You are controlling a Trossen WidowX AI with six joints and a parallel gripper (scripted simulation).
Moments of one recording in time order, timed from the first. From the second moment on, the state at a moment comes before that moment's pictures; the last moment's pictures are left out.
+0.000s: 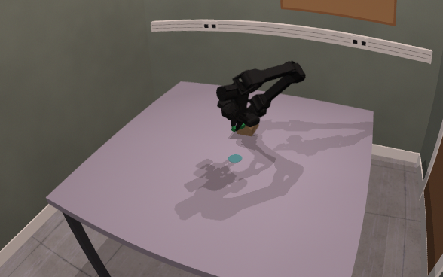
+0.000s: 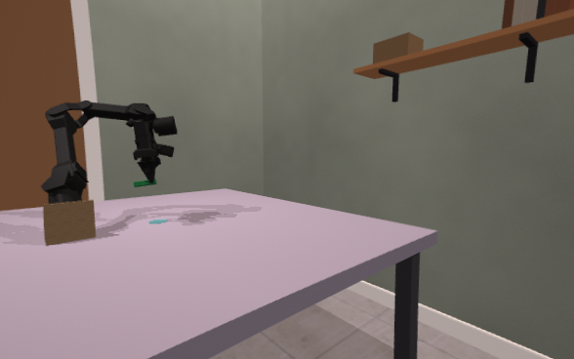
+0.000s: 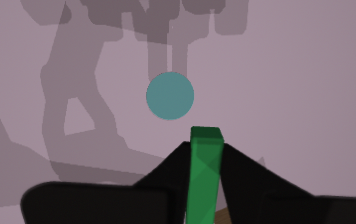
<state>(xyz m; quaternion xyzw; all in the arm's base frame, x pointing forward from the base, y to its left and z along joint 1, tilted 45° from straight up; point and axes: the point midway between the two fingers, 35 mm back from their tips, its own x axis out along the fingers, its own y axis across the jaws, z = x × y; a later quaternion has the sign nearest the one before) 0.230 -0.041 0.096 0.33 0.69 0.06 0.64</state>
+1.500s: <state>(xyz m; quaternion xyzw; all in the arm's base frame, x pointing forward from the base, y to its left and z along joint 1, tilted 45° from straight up) 0.215 -0.032 0.092 0.27 0.63 -0.05 0.73</state>
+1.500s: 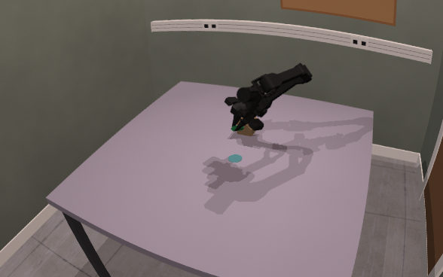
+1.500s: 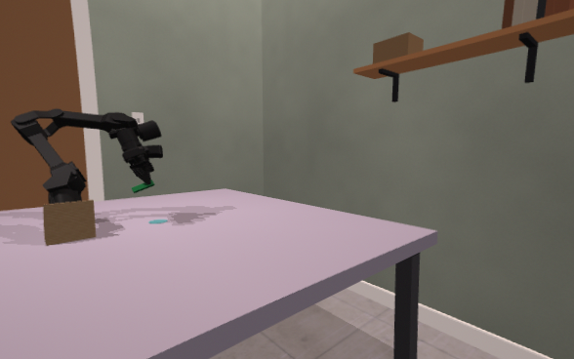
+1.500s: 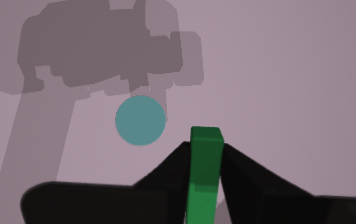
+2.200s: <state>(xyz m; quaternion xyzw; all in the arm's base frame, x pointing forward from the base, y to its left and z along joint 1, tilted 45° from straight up) 0.212 -0.032 0.091 0.26 0.58 -0.09 0.77</state>
